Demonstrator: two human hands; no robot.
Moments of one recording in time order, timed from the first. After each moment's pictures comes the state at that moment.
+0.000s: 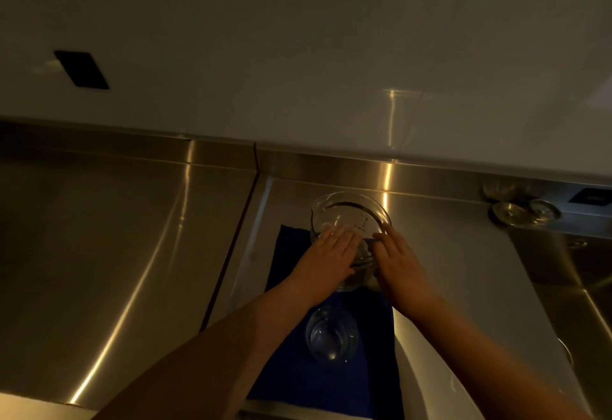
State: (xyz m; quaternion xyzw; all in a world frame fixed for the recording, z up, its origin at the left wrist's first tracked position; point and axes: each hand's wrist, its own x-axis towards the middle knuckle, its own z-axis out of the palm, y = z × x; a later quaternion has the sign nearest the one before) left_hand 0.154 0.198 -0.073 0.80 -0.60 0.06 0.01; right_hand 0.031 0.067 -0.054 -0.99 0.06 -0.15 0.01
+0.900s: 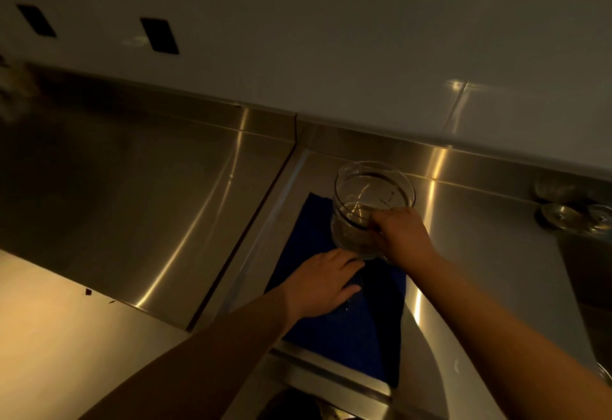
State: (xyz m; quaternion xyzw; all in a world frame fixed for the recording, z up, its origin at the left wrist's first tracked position) left_hand 0.079 0.269 -0.092 0.82 -0.56 -0.04 0.12; right_hand 0.050 0.071 -0.054 -0.99 0.02 -0.09 0.06
